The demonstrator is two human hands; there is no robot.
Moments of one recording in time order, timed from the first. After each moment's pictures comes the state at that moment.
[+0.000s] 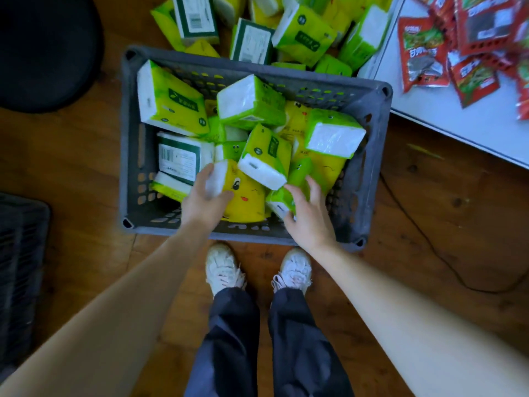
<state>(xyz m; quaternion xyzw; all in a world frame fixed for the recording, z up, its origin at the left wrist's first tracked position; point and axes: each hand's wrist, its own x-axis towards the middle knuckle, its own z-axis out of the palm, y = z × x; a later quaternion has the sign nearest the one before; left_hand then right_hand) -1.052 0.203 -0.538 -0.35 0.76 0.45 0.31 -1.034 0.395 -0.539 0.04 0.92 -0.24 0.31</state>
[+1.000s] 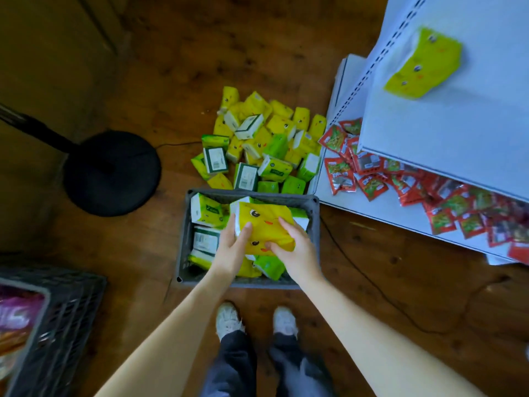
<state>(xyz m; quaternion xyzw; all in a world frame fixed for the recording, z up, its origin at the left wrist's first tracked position) -1.087 0.228 -0.264 -0.25 0.70 0.61 0.27 -1.080 0.368 -0.265 0.16 0.83 -0.49 0.21</state>
